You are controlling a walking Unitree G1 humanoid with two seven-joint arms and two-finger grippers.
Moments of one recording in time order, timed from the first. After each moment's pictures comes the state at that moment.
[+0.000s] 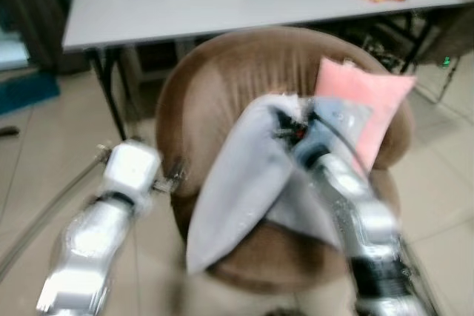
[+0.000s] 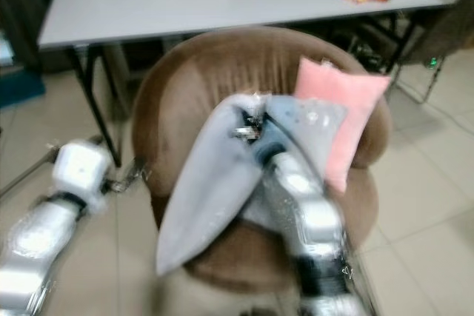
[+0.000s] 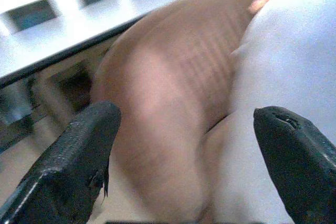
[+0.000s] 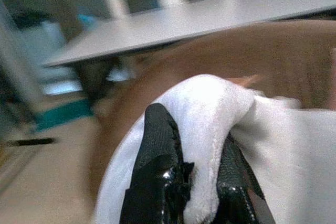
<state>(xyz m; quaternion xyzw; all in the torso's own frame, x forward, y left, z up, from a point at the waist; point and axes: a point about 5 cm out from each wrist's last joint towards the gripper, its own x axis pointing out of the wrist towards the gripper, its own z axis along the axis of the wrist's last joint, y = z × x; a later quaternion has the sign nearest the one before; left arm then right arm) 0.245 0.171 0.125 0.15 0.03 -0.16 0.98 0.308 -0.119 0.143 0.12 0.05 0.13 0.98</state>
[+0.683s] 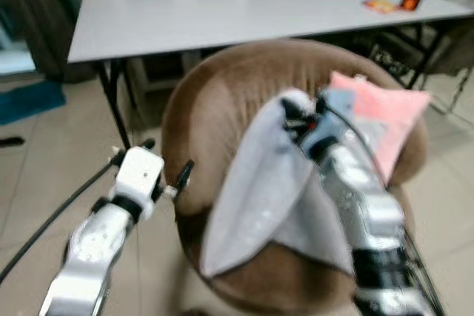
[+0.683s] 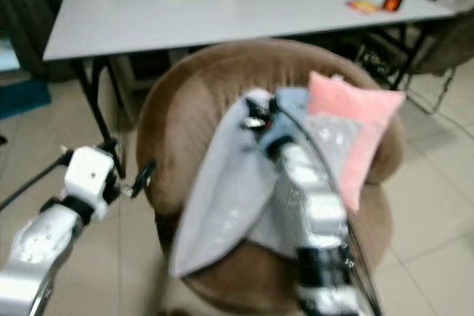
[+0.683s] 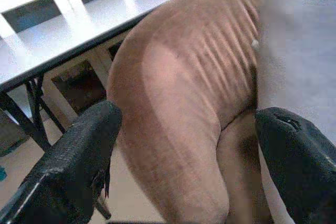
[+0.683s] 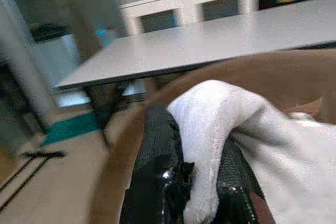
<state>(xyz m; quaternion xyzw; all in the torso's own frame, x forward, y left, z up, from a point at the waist) 0.240 0.184 0.123 0.17 0.04 -0.17 0.97 0.318 -0.090 0.171 0.12 0.01 0.20 0.97</state>
